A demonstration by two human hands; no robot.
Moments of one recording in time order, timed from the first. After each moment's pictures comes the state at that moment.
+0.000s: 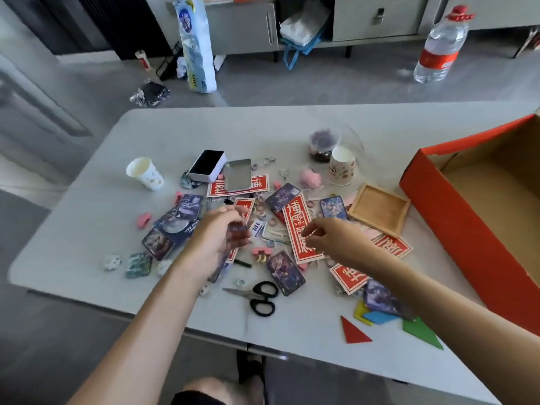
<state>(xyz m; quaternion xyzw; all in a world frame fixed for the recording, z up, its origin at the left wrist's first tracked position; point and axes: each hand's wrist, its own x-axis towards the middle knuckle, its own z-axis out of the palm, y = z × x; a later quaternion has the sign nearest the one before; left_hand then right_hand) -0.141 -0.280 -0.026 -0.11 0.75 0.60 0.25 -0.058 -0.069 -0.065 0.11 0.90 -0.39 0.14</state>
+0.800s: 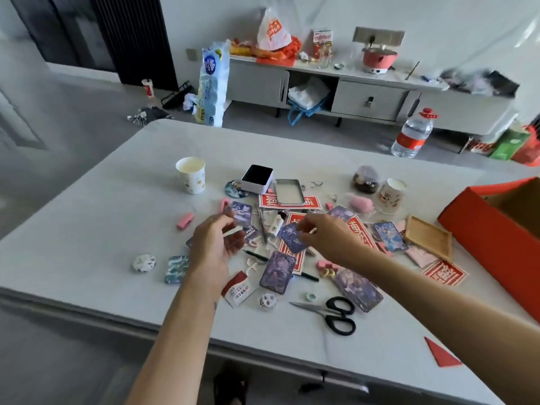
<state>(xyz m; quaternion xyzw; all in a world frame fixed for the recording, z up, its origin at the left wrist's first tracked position) -0.192 -0.454 -0.077 -0.17 0.55 0.81 0.15 -0.131 -0.250 -0.063 0.09 0.96 -0.27 0.03</state>
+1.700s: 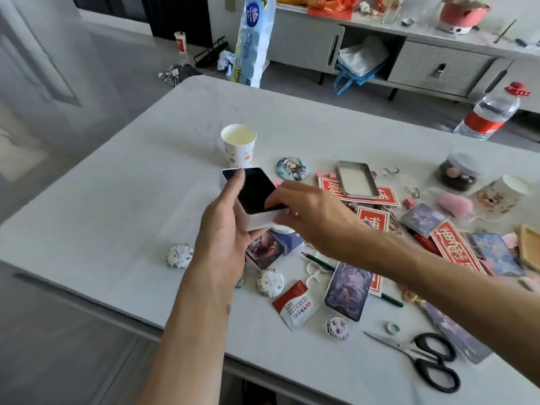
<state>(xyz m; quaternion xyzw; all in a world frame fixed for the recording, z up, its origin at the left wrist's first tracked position) -0.258 -0.508 -0.095 -0.16 0.47 0.85 0.17 -0.244 -0.350 -0.086 -0.24 0.94 -0.23 -0.10</state>
